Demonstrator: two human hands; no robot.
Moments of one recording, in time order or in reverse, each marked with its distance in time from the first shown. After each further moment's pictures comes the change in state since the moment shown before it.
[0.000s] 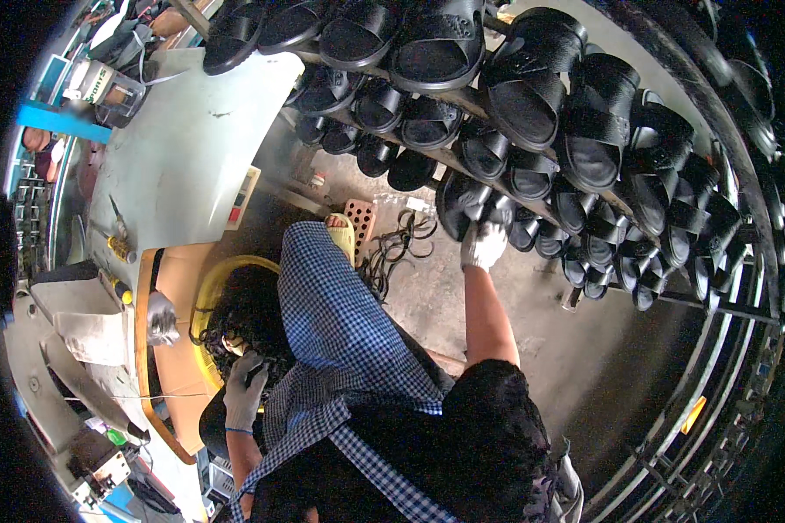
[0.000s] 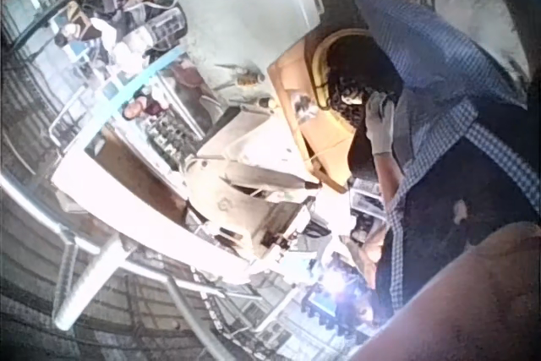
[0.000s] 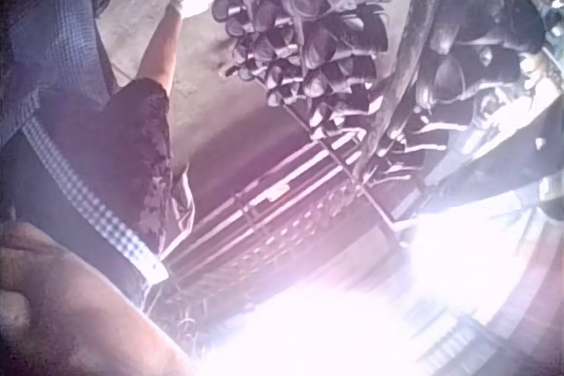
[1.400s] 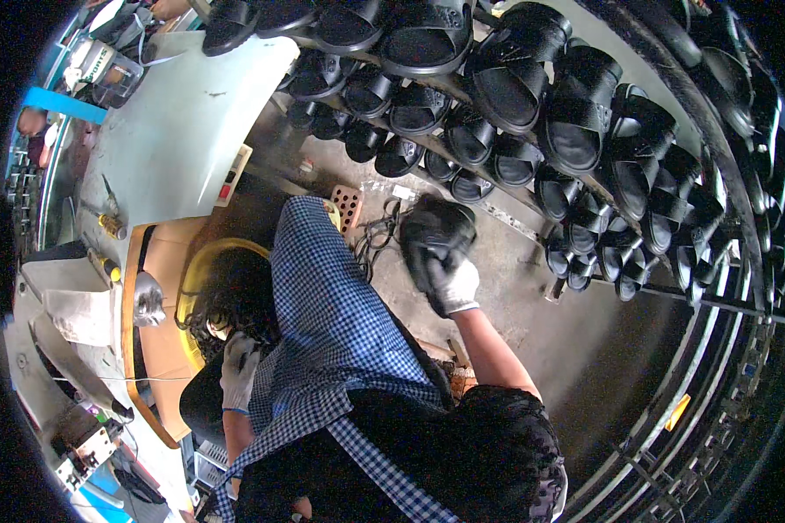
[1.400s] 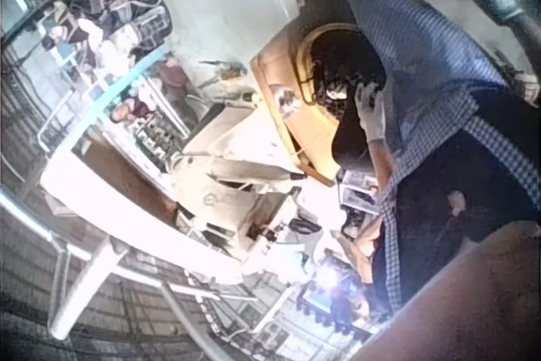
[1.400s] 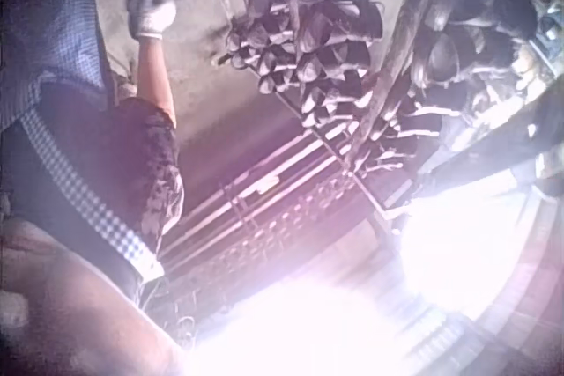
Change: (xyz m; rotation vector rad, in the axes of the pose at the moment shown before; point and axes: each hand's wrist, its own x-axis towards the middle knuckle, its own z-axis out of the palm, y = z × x) left_hand -0.005 -0.063 0.036 -0.092 0.085 0.086; right_hand -0.072 -0.050 -0.161 0.425 -0.467 -0.033
